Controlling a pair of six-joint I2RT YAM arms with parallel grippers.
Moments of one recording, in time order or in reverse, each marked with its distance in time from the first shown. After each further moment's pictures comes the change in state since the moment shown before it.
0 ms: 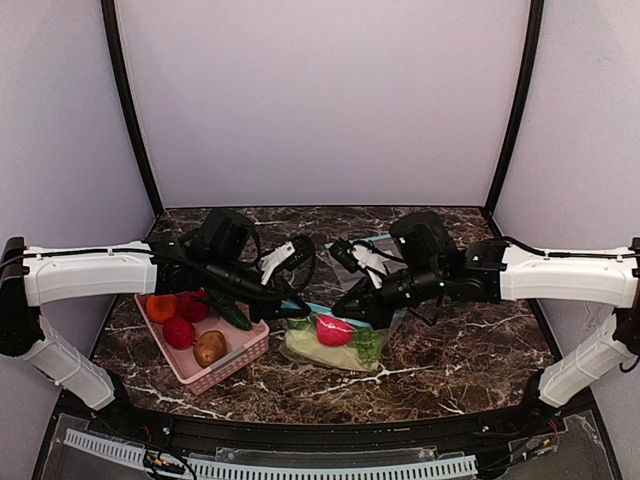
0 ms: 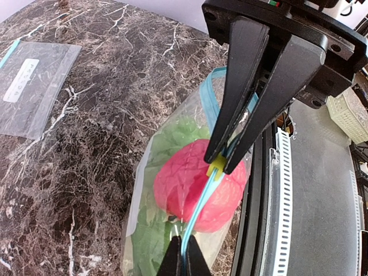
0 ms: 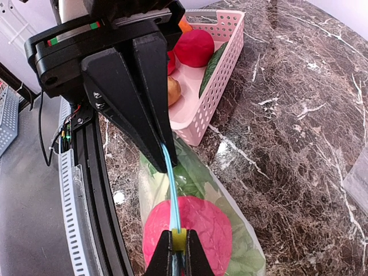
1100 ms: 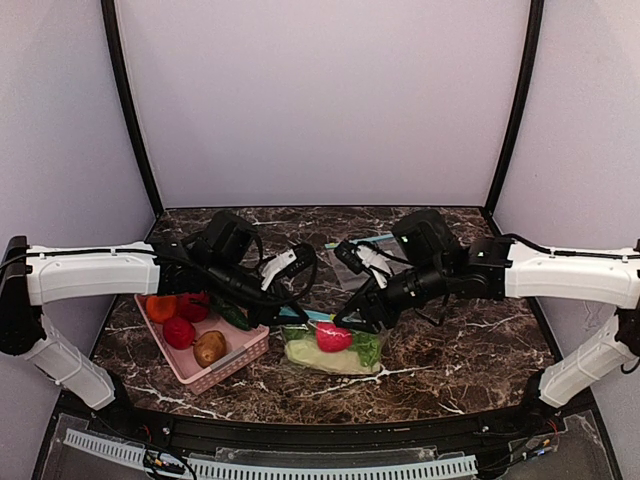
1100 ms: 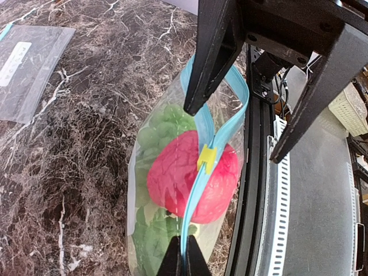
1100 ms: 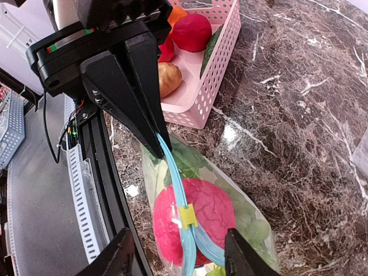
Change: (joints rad) left arm -0.015 0.014 0.000 -0.048 0.032 0.009; right arm 0.000 -0.014 0.018 -0.084 -0.021 0.062
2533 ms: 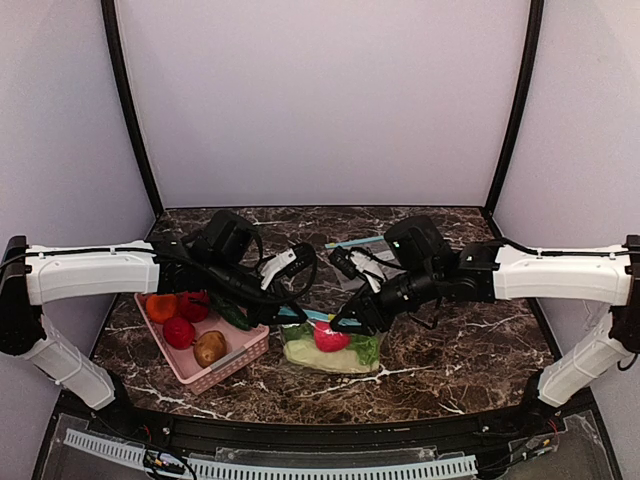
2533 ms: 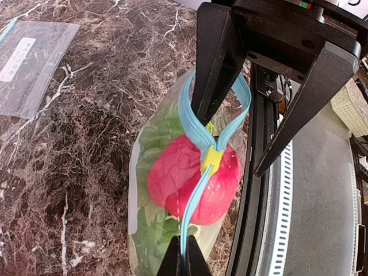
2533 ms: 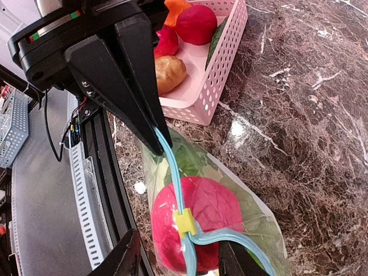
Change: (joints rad) left arm 0.000 0.000 0.011 -0.023 -0.024 -0.002; right arm -0.003 0.045 -0.012 0.035 -0.039 0.021
